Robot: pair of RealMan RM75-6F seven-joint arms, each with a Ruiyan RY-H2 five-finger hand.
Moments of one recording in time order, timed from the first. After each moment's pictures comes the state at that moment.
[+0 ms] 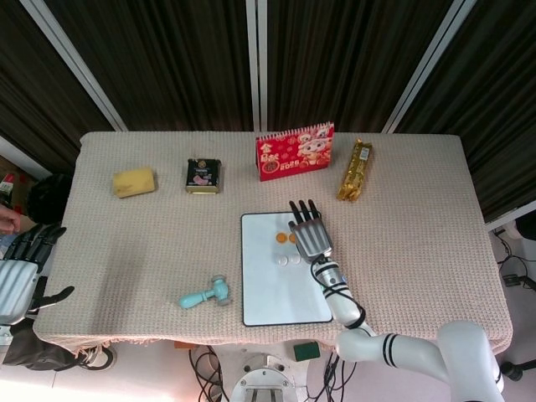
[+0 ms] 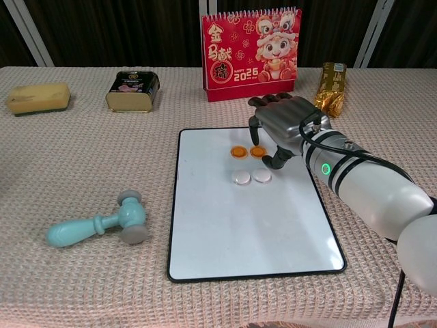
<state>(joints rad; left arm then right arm) -0.09 -0.99 0.00 -1.65 1.61 1.52 -0.10 0.76 -1.95 0.22 -1.22 -1.01 1.08 -0.79</state>
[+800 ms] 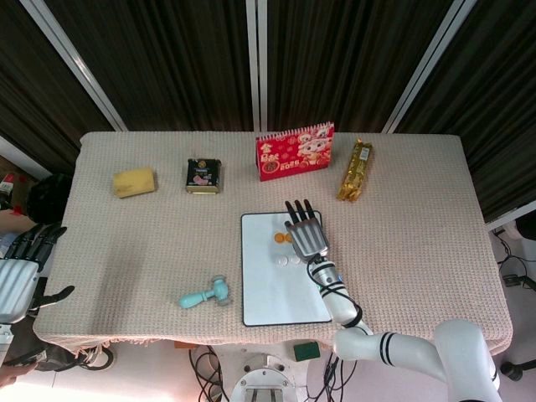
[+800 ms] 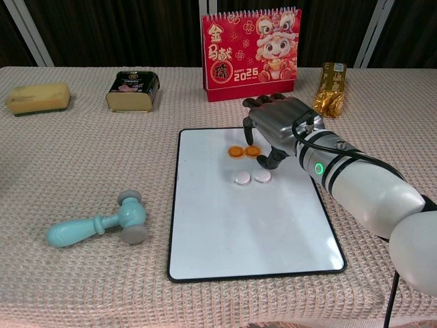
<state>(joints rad) -0.09 -0.99 0.00 -1.65 1.60 1.51 -0.10 0.78 -1.96 0.22 -1.21 -1.00 1.07 -0.80</state>
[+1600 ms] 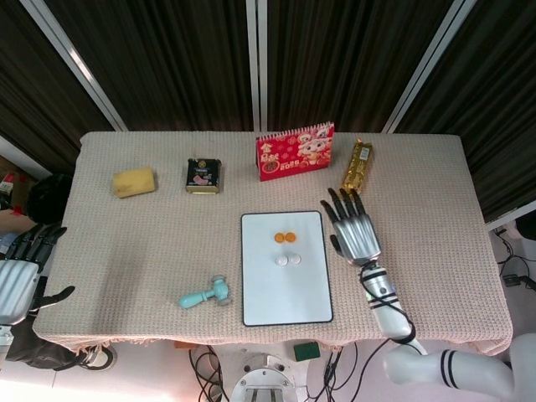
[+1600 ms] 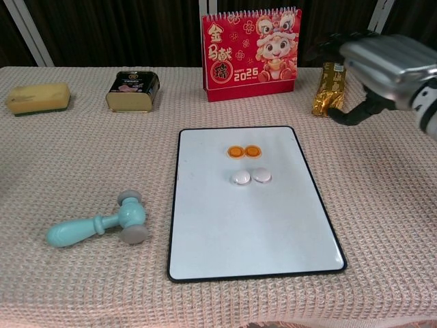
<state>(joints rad) -0.08 -0.99 0.00 -1.66 1.61 1.53 -0.09 0.56 -1.54 0.13 -1.64 -1.21 1.33 -0.64</state>
